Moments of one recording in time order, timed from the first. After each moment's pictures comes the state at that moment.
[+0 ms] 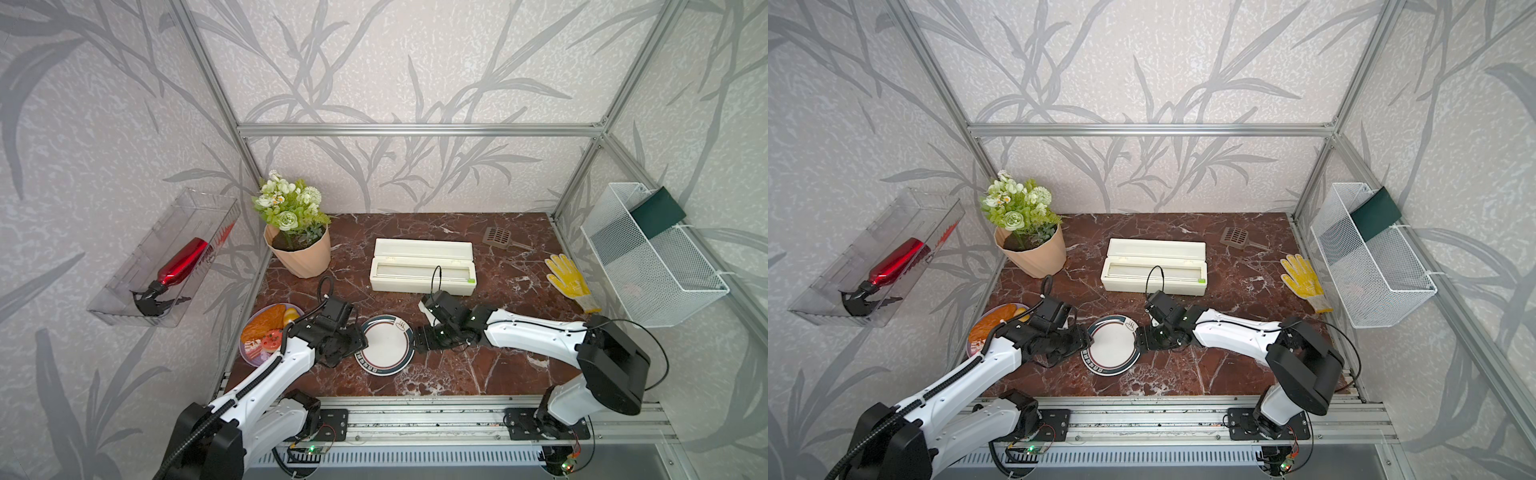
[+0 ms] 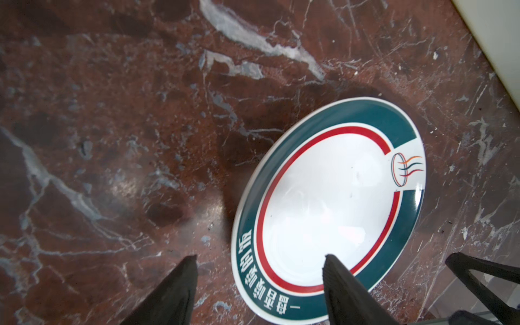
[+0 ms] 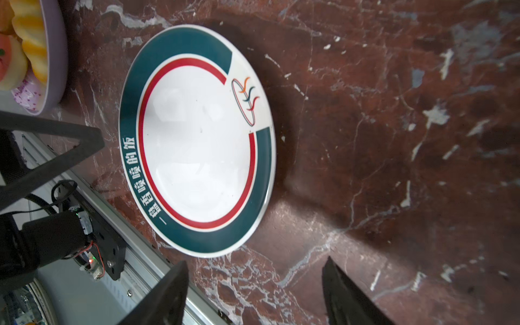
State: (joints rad) left arm -0.40 1.02 0.54 -0.70 0.13 -0.85; right arm 0.91 1.58 0.90 -0.36 -0.25 0.73
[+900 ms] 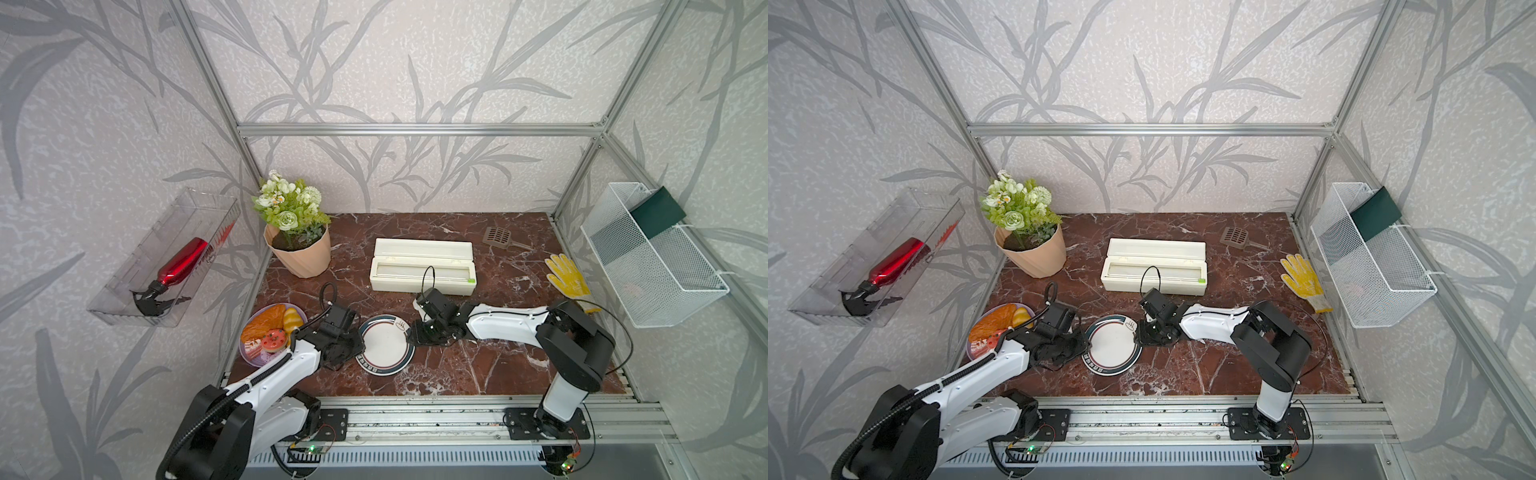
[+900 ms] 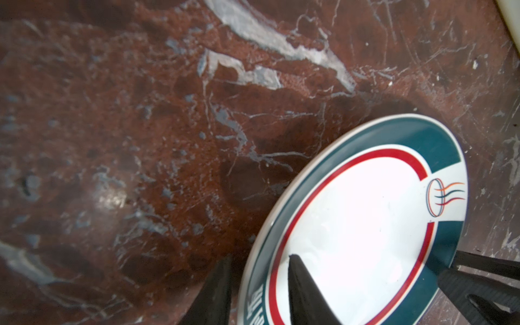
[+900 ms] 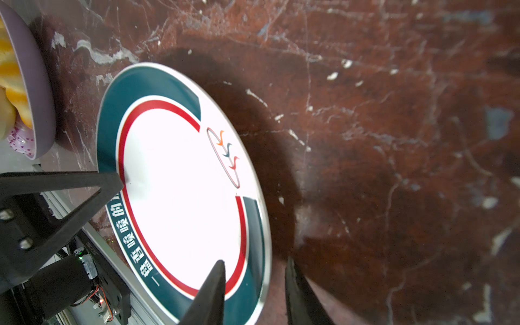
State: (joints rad) left arm -0.43 1.10 0.43 -0.48 0.10 -0.87; right arm 0.88 1.75 0.94 -0.21 -0.29 0.80
